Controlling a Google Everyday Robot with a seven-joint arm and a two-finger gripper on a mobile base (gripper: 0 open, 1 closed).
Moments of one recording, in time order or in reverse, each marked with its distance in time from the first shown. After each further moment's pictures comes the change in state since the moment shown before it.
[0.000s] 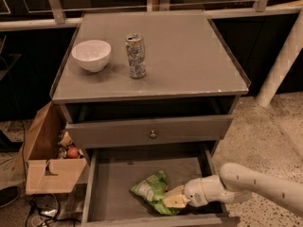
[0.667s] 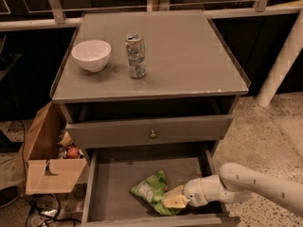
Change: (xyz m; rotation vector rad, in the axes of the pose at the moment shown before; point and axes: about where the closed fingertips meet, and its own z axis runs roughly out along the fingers) arm 0.000 0.000 0.000 0.000 0.000 0.000
